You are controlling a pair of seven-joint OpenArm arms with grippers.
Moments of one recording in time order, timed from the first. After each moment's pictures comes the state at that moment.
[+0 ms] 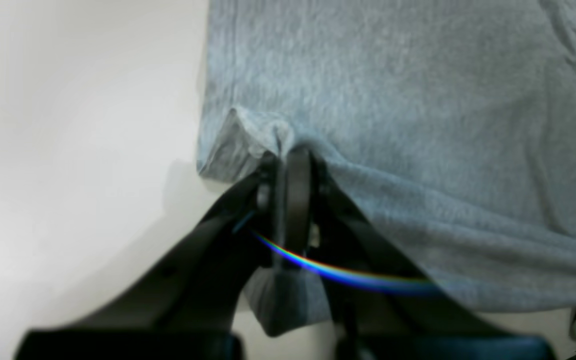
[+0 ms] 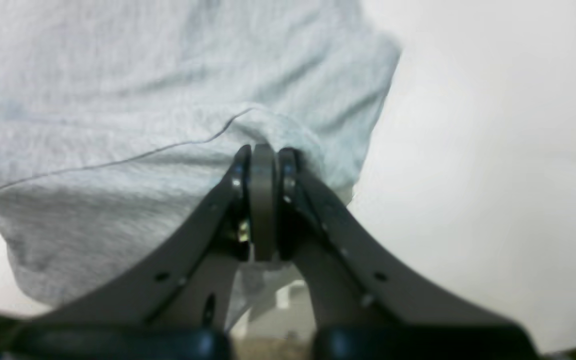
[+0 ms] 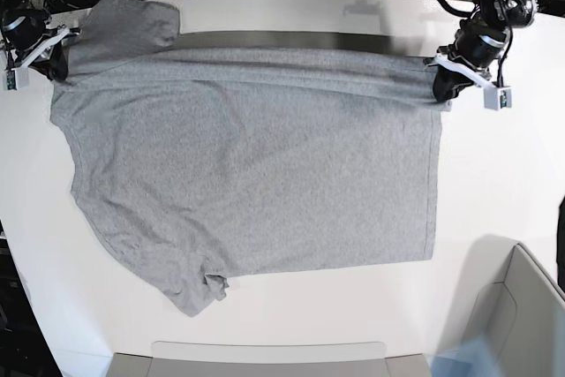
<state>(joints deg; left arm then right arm) 26.3 -11.9 -28.1 111.7 -42.0 -13.8 53.4 -22.0 15.4 50.1 102.5 37.1 44.7 -55.7</state>
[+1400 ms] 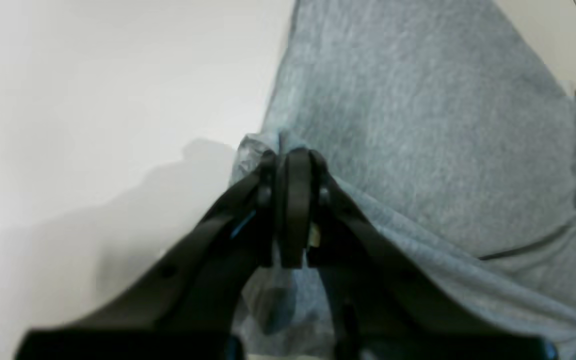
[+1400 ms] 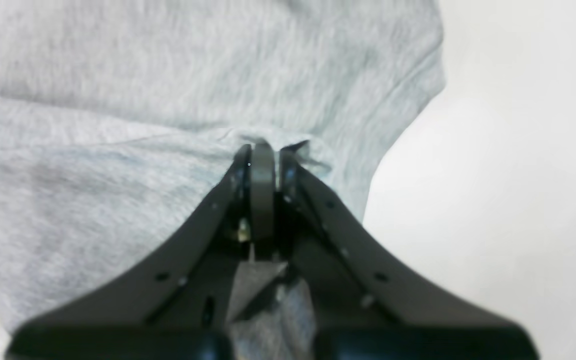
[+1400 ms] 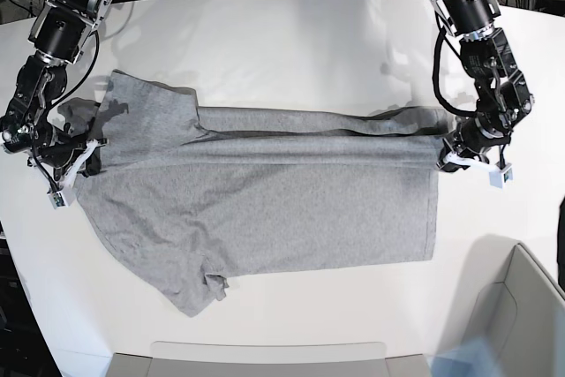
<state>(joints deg) -6.5 -11.6 -30.2 78.4 -33.6 -8.7 56.9 16.8 19.8 27.3 69.6 14.3 44.7 -56.6</state>
